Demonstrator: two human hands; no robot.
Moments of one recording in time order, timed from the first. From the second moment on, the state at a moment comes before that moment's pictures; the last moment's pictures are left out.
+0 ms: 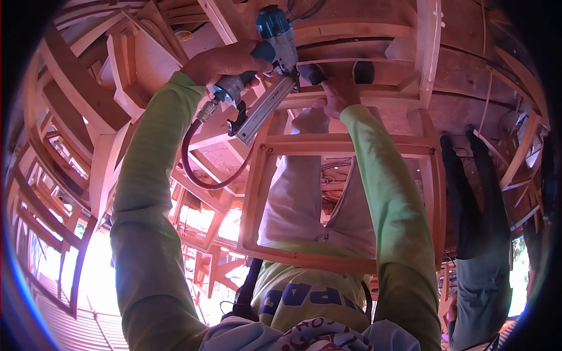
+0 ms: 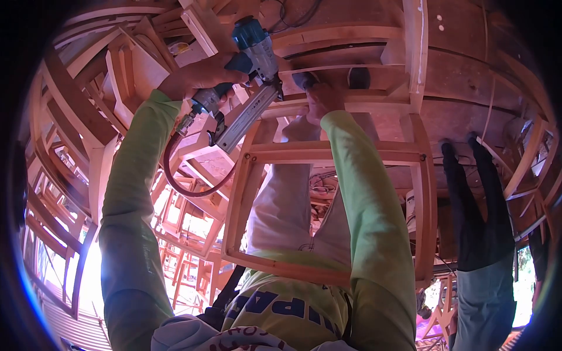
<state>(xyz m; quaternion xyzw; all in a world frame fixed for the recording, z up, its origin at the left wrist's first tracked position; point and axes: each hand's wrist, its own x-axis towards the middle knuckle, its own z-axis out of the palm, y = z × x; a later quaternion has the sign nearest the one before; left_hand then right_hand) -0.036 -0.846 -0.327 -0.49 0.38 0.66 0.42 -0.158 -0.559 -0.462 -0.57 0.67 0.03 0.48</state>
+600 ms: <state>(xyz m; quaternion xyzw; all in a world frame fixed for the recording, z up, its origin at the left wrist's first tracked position) -0.031 -0.857 -0.366 -0.44 0.37 0.67 0.47 -0.160 -0.564 -0.451 -0.56 0.67 0.04 0.48</state>
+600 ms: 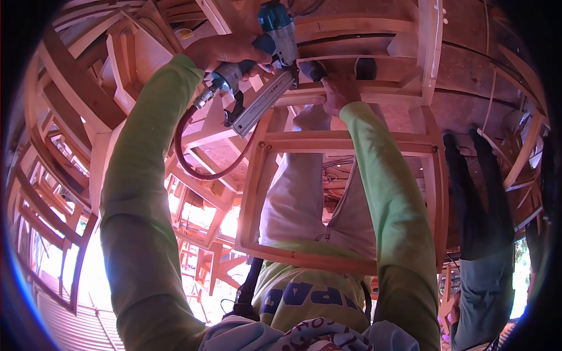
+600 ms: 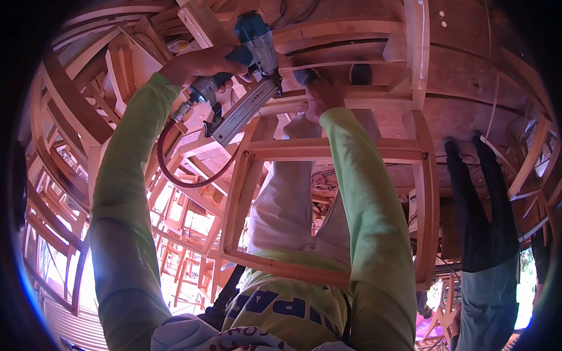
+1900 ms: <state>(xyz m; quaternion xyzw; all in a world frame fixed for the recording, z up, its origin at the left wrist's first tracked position) -0.048 -0.858 -0.382 -0.40 0.39 0.66 0.50 -0.157 -0.559 -0.457 -0.56 0.67 0.03 0.48</state>
